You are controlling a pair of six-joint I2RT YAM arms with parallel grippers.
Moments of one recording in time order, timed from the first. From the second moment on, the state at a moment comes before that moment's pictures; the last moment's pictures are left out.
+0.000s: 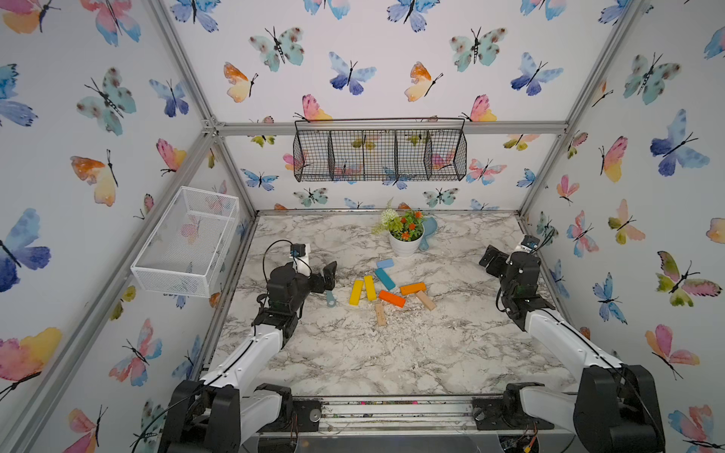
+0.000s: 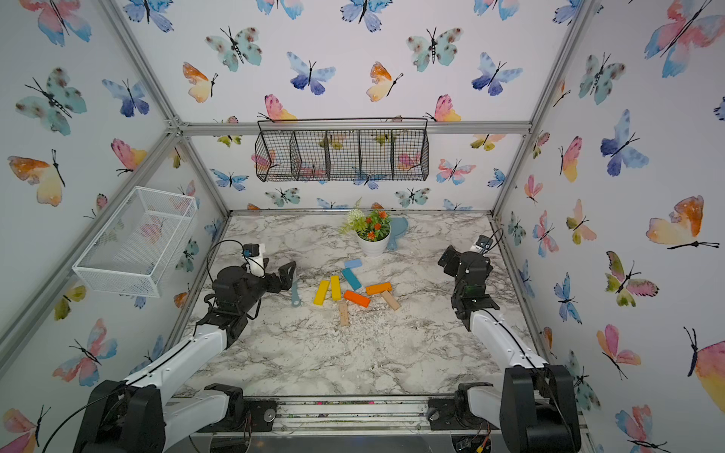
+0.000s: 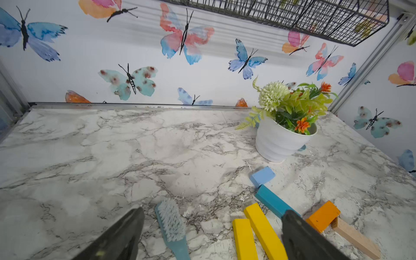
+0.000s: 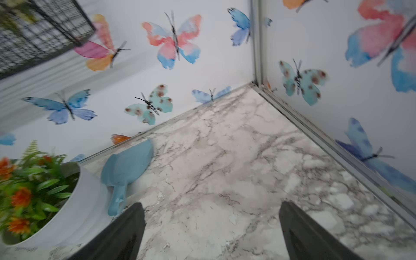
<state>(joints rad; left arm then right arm) -0.20 1.11 0.52 0.33 0.13 -0.20 0.11 1.24 0.64 0.17 0.33 0.43</state>
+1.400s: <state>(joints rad) -0.47 1.76 0.92 0.08 0.11 -0.46 0.40 1.25 0.39 0.46 0.18 0.43</state>
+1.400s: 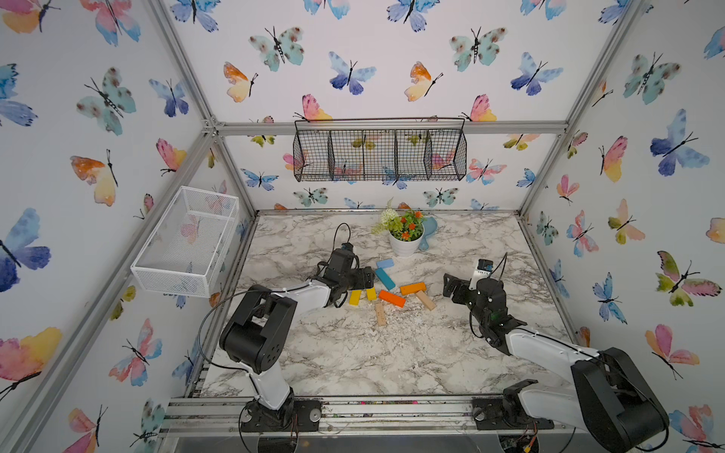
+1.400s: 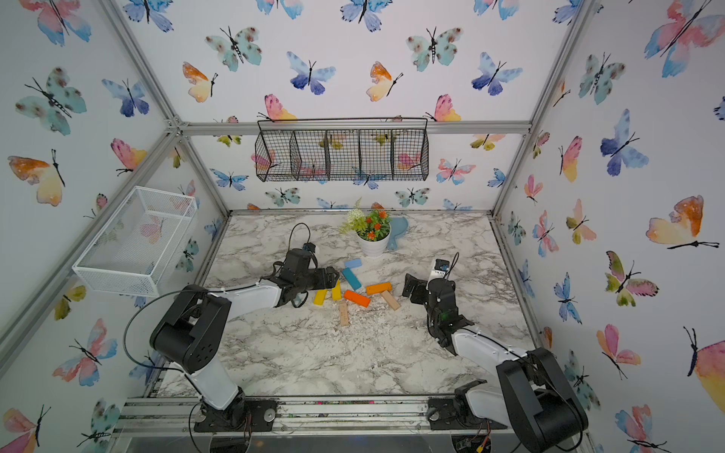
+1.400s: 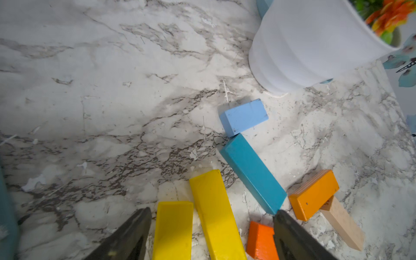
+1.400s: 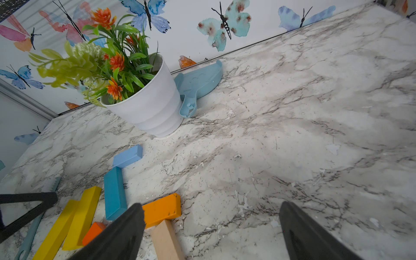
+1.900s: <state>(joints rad) -0.50 1.80 0.89 0.13 0.14 -0.47 0.41 1.24 0.39 0.48 0.16 0.42</state>
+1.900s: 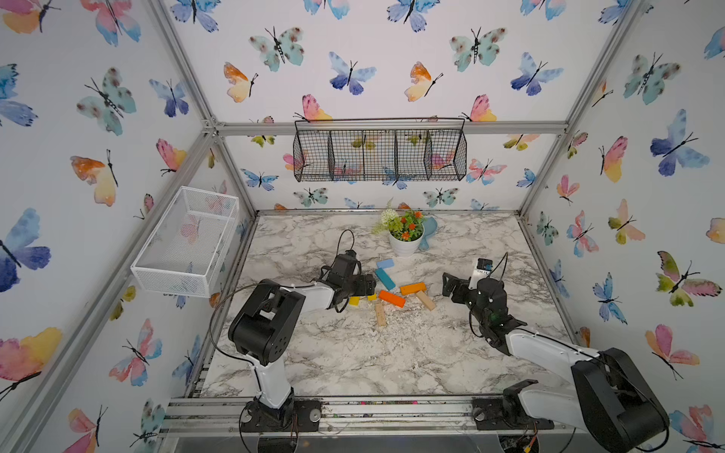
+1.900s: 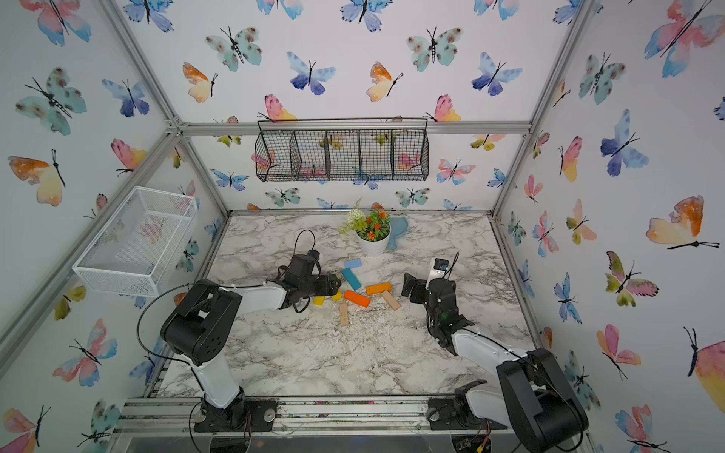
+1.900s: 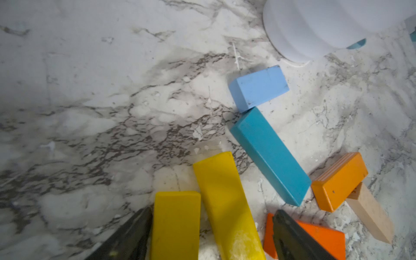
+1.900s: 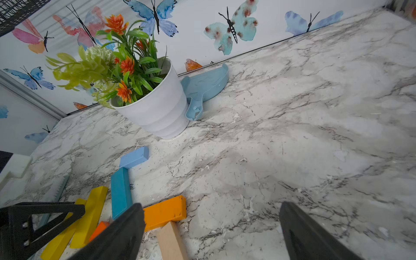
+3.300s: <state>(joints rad) -0.48 2.08 1.42 -0.09 0.09 -0.01 0.41 1.20 0.39 0.47 0.20 0.40</state>
